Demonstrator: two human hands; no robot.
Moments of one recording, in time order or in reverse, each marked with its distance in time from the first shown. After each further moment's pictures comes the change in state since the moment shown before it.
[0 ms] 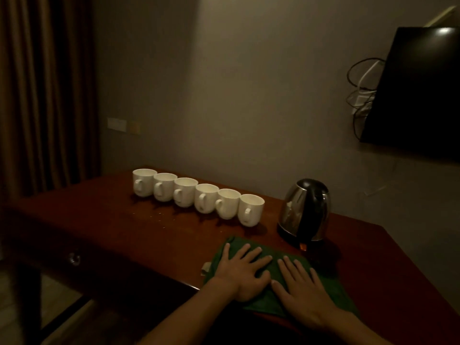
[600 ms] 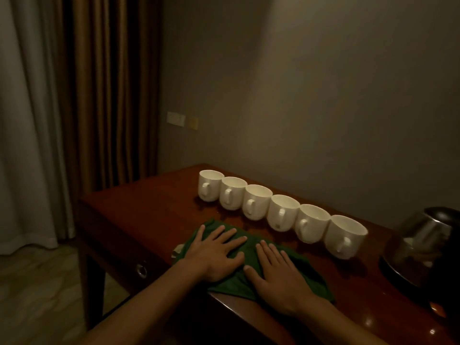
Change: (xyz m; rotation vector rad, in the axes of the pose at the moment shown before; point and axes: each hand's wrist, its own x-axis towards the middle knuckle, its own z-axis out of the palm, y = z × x) left_hand -0.041 -0.256 -0.045 0.033 0.095 -0.296; right_hand 0.148 -0.213 0.019 0.005 0.060 -0.367
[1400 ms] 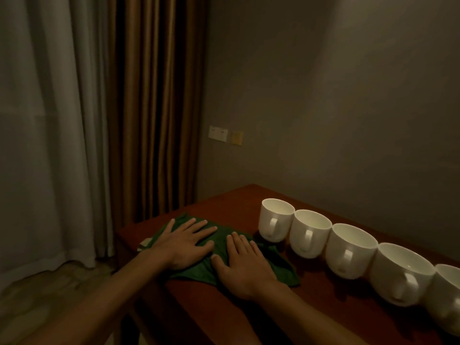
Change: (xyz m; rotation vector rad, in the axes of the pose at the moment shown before) left_hand 0.045 -0.257 -0.044 0.026 0.009 -0.265; right_hand 0.226 -0.167 0.027 -0.009 -0.046 -0.231
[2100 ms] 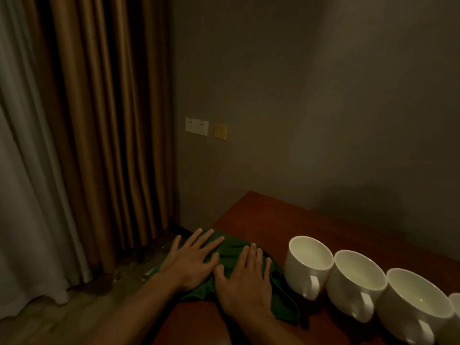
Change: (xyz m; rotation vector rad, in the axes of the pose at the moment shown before) left_hand 0.140 -0.062 -0.012 -0.052 -0.019 0.141; right_hand 0.137 -0.031 -0.005 0.196 0.128 0.562
